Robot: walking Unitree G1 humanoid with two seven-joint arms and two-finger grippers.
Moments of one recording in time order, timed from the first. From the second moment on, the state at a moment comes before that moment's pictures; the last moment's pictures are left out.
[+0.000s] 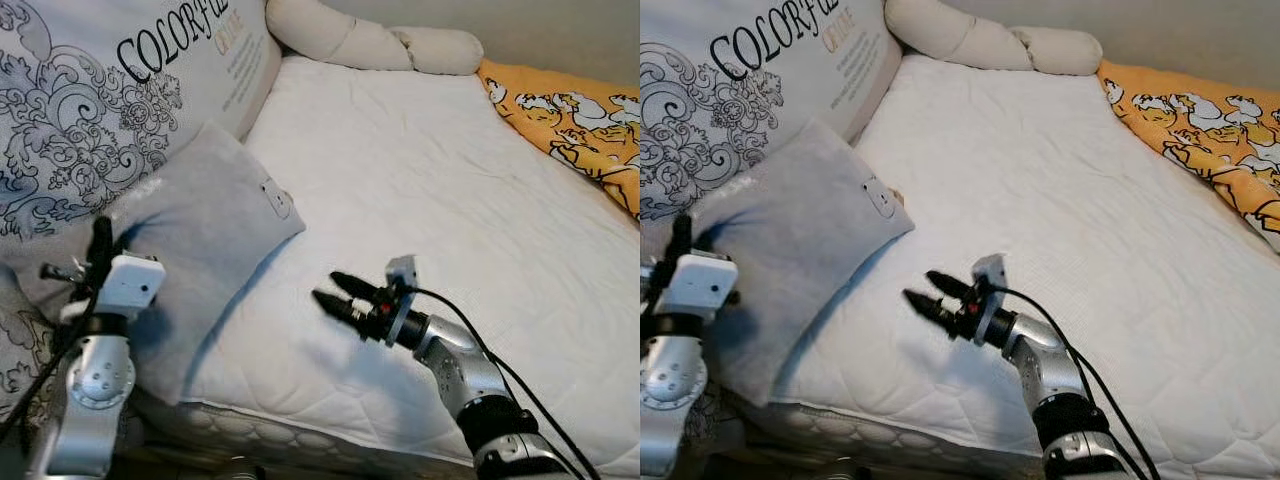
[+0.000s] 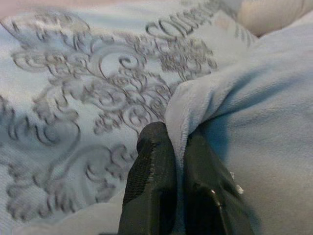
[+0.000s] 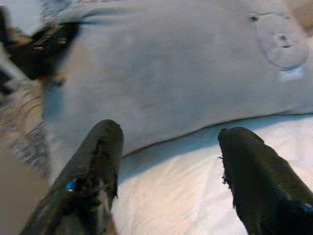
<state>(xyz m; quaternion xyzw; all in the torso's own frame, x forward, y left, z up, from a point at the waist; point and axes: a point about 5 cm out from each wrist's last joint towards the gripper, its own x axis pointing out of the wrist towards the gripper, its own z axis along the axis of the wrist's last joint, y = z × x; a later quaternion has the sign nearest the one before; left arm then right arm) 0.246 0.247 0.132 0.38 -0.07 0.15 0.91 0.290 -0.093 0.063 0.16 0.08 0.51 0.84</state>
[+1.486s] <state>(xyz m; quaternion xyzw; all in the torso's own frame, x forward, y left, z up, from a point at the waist) 0.277 0.168 0.160 0.03 -0.10 -0.06 0.99 0.274 -0.144 0.114 0.10 -0.02 0.13 0.99</state>
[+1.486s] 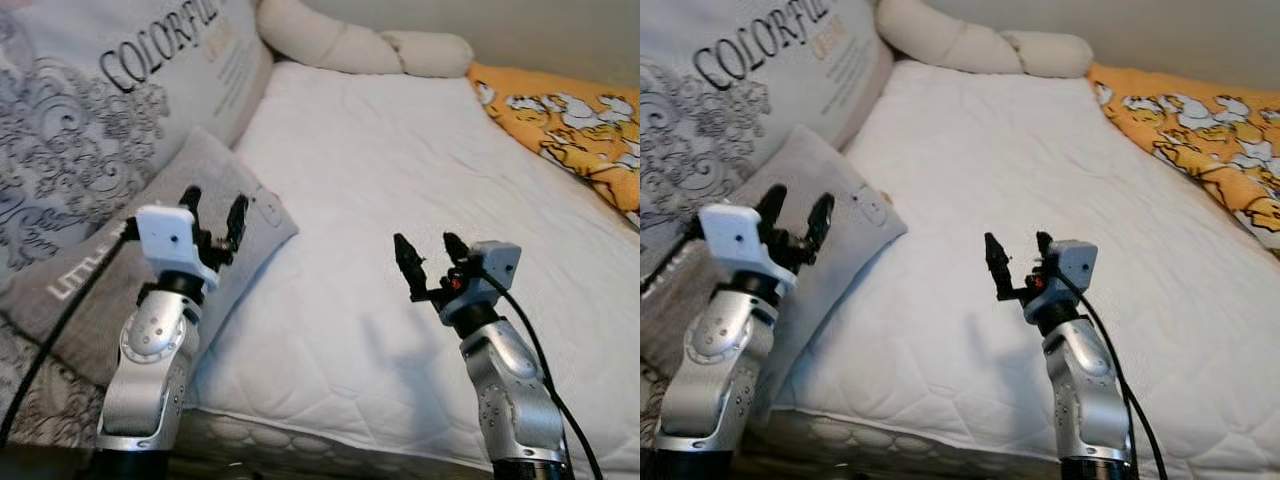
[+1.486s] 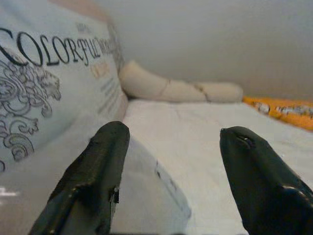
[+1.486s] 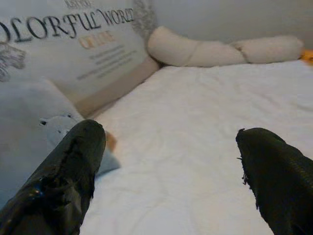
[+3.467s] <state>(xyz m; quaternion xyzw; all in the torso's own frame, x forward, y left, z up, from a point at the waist) 0.271 0.178 0.096 0.14 0.03 -0.05 0.99 0.263 -0.168 0.073 0.05 0.07 0.00 1.00</state>
